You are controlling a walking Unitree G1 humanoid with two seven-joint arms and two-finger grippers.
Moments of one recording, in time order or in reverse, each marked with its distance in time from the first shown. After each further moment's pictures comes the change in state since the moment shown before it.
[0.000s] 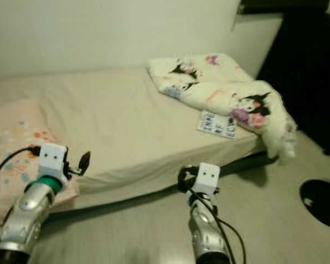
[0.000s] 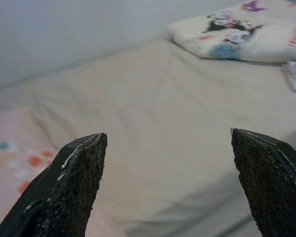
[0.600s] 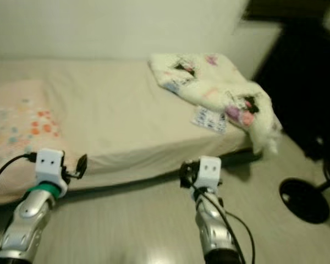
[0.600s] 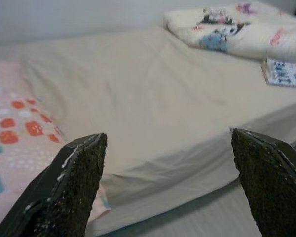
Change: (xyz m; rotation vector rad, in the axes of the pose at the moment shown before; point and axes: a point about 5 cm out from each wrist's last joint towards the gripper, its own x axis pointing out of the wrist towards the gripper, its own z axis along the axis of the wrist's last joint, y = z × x) left arm -0.021 0.002 -0.027 -0.020 0.059 0.071; right arm -0.001 0.004 0.006 -0.081 0.005 0.105
